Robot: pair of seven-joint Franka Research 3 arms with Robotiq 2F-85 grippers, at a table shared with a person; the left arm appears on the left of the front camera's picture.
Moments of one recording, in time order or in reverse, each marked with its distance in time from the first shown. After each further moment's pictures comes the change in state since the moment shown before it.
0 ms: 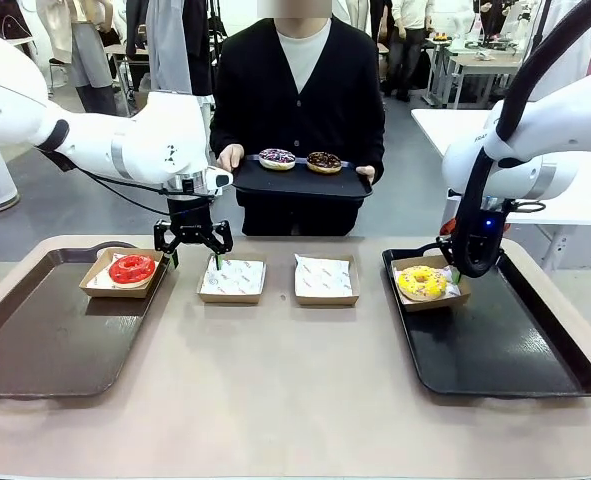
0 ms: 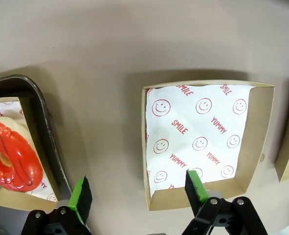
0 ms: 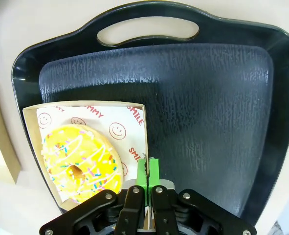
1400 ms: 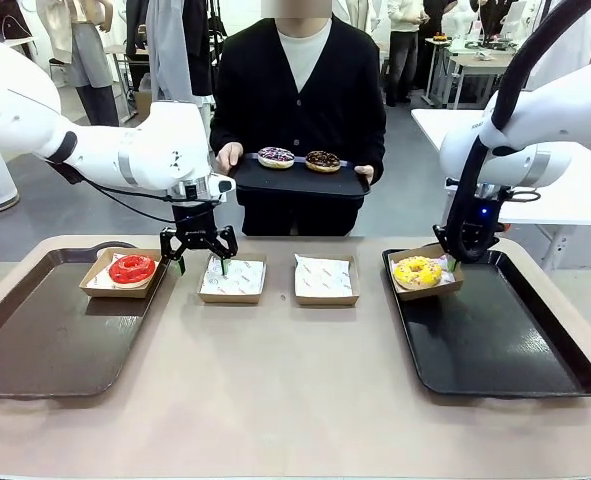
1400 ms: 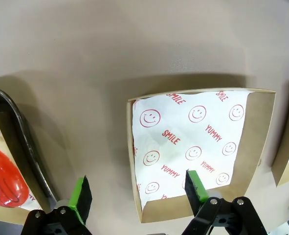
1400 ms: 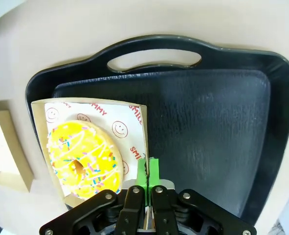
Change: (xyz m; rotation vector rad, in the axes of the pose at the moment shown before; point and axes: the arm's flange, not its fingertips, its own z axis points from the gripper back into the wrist) left arm 0.010 -0.002 -0.017 -0.047 0.032 -0.012; right arm 0.024 0.003 0.013 0.019 -0.006 -0.011
